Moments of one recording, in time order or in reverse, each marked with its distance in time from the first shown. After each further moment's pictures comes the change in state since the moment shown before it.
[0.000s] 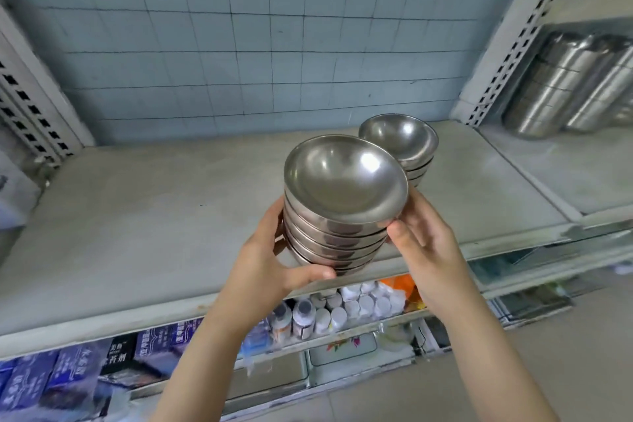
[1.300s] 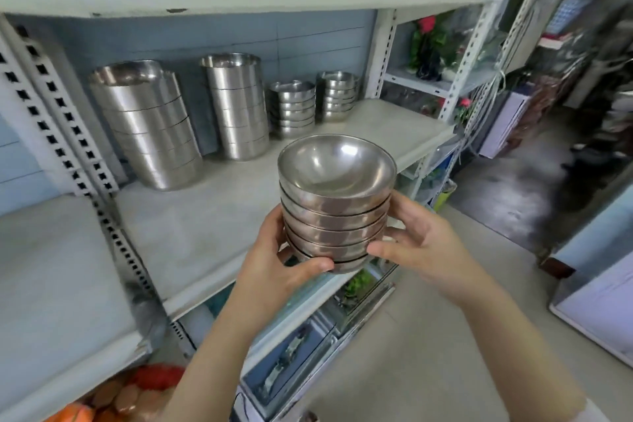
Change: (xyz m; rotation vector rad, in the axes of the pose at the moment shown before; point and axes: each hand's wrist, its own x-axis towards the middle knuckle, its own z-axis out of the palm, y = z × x) left_hand 0.181 0.128 0.655 -0.174 -0.417 0.136; right_hand -0.049 0.062 -0.668 -0.158 0.265 0.115
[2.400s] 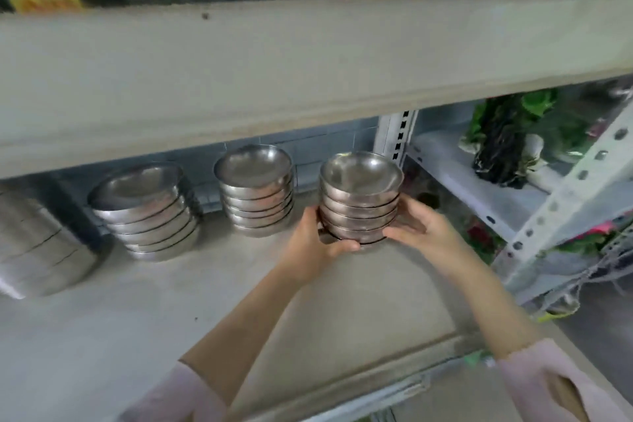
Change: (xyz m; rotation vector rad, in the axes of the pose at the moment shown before) left_hand 0.565 -0.133 0.236 0.300 0.338 -0.305; right_hand 0.526 0.239 -0.375 0.086 -0.358 0.041
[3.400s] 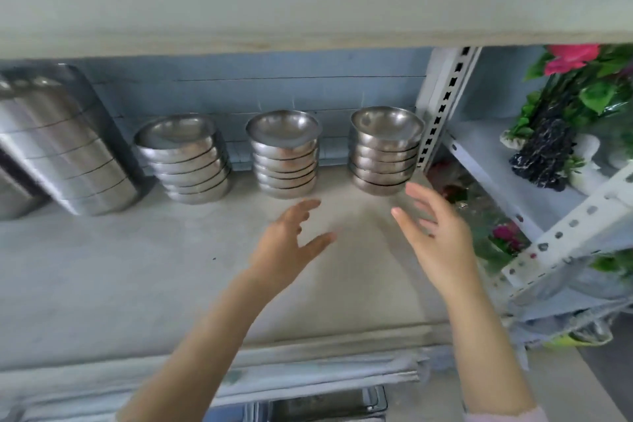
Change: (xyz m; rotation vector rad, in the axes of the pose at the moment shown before) left_hand -0.098 0.015 -0.031 0.294 0.213 0.003; right_hand -0.043 -0.019 0.043 -0.291 0.260 -0.149
